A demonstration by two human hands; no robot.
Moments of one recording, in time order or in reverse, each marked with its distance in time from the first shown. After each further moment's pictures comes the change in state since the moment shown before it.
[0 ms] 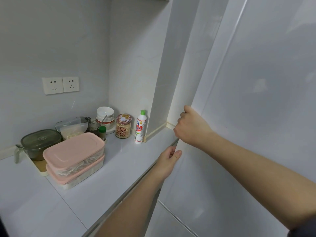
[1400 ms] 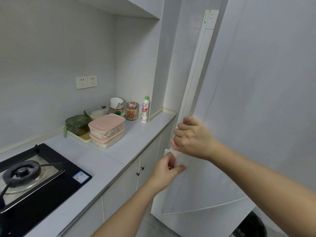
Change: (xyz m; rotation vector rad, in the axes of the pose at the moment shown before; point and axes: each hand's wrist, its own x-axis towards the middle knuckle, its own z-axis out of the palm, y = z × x) left_hand -0.351 0.038 -0.042 0.112 -0.105 0.131; right_hand -0.210 -0.151 -0.206 0.050 0.876 0.136
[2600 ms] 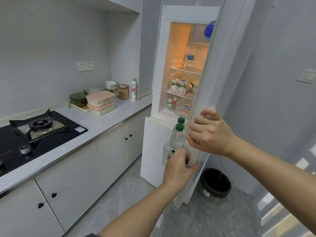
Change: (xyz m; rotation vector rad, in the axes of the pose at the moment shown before) left_hand -0.278 0.121 0.278 0.353 0.163 0.044; right_hand -0.215 -0.026 -0.345 0.087 0.090 0.089
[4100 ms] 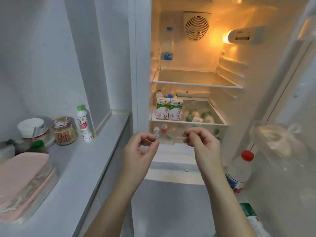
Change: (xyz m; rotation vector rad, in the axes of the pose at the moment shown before) left_hand 0.510 -0.201 -0.118 -0.504 -0.123 0.160; right_hand 0.077 0.086 0.437 0.712 0.348 1.942
